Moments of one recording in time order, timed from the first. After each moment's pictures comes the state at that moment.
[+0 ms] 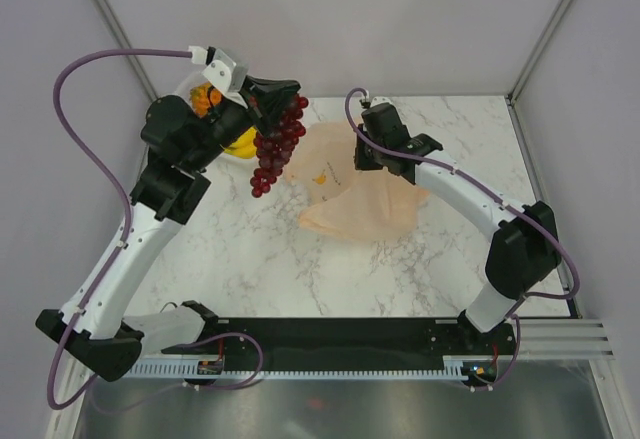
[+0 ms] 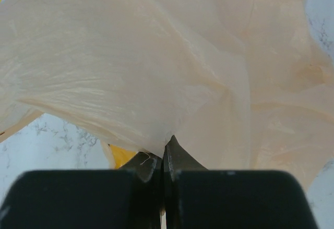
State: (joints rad) left arm -0.52 1.16 1.47 -0.02 0.30 -0.03; right arm 0.58 1.67 1.43 -0.49 0.14 0.42
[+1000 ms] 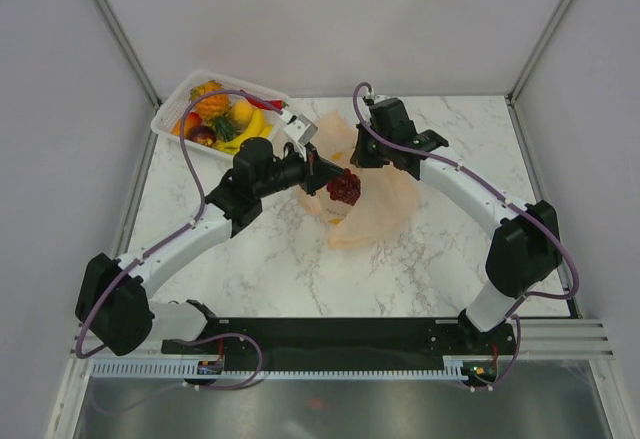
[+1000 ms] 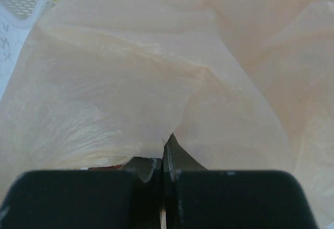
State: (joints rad) left arm -0.62 1.30 0.96 0.22 0.43 -0.24; right arm 0.53 1.68 1.45 -0.49 -0.04 0.46
